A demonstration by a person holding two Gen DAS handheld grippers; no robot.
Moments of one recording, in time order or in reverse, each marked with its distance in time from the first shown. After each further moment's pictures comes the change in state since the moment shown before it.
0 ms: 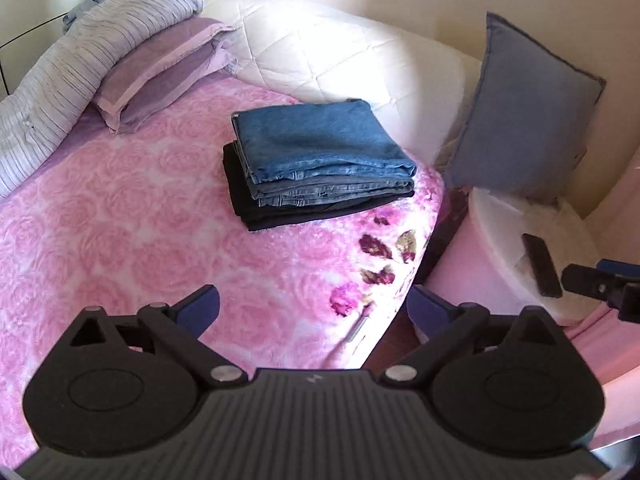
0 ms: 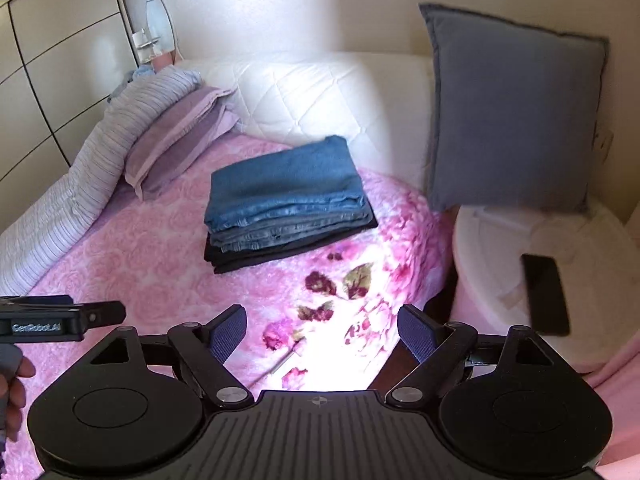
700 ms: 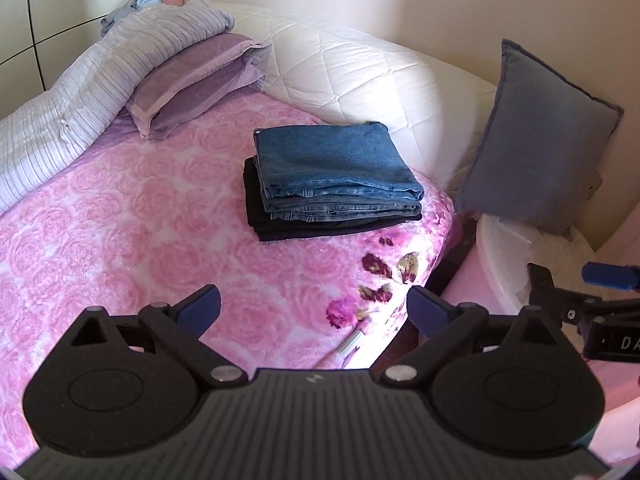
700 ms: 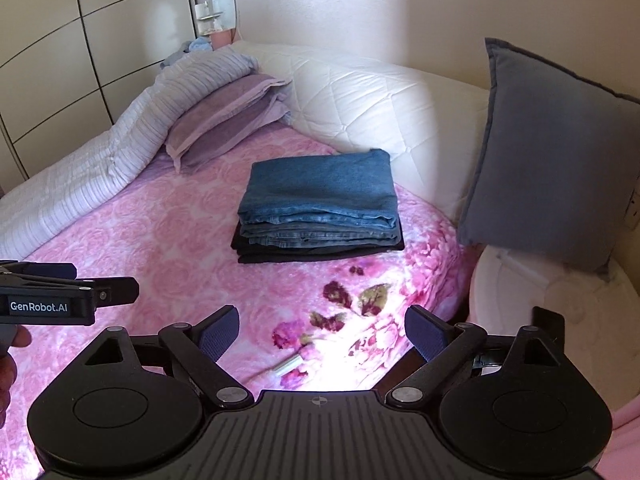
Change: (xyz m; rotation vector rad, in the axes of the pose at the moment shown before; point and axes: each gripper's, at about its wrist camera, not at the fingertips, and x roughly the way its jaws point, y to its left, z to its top) left arm -0.029 -0.036 0.002 -0.081 -0.038 0.092; right arm -0.006 0.004 0.020 -0.194 0.030 0.095
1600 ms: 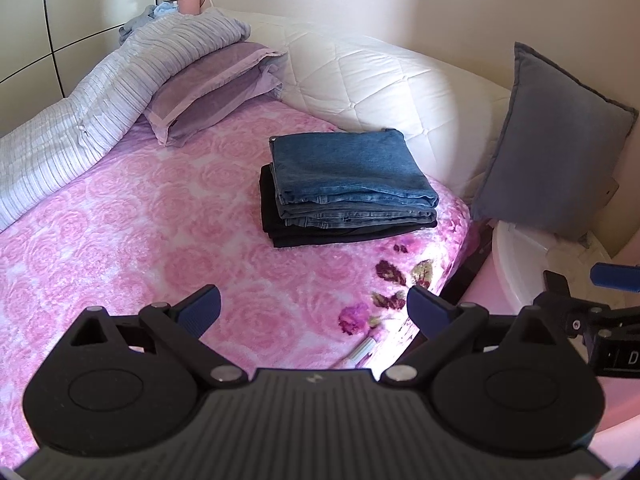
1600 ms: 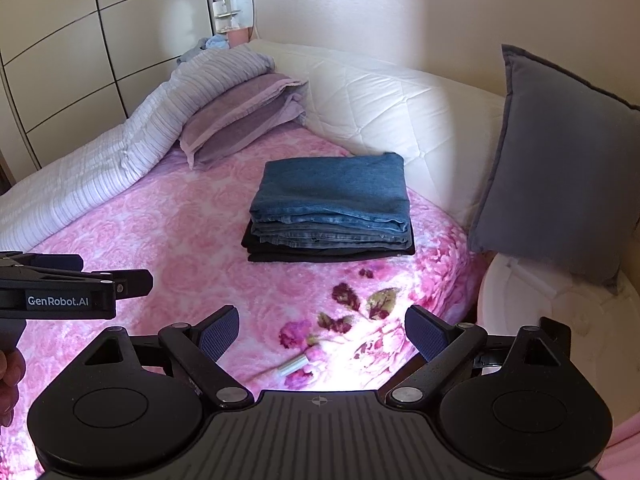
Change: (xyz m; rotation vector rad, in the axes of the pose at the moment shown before) left arm -0.001 -0.012 -0.003 0.001 -0.030 0.070; right arm 0.001 0.001 0.003 -0.041 -0.005 0.030
